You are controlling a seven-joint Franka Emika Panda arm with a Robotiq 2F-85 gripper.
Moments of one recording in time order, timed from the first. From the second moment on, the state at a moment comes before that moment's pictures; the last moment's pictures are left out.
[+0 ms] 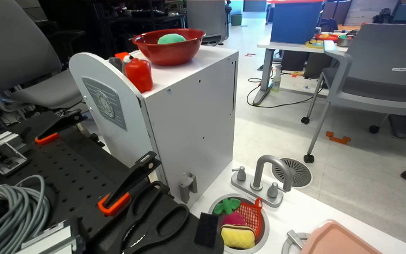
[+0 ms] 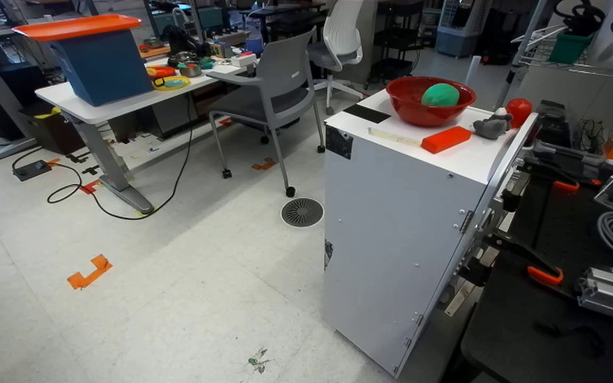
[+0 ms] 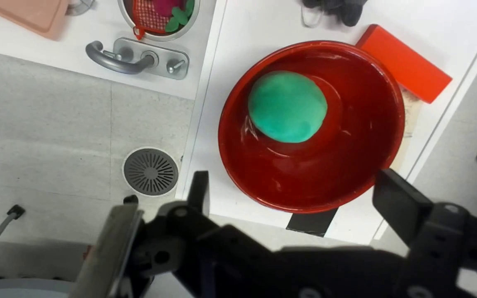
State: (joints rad) arm -0.01 -0.01 -0.06 -2.20 0.03 2.28 -0.37
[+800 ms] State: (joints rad) arm -0.01 0.08 0.00 -2.19 0.07 2.24 -0.44
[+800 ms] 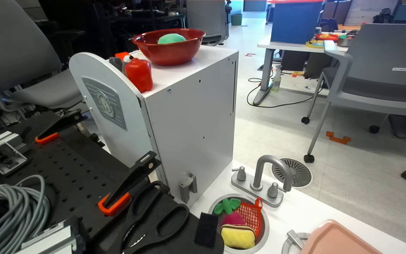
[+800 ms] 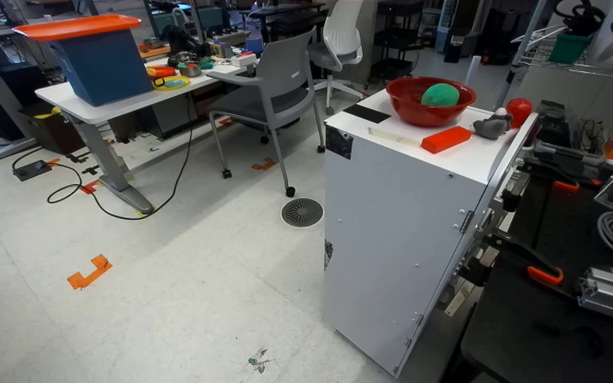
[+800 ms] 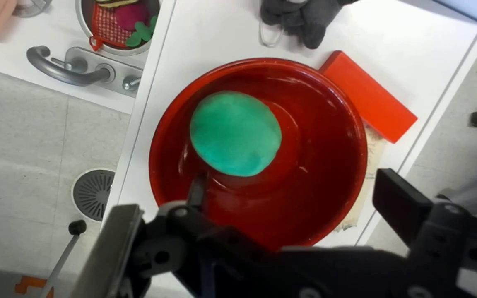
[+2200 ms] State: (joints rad) arm -0.03 0.08 0.00 -2.19 0.06 2.18 -0.43
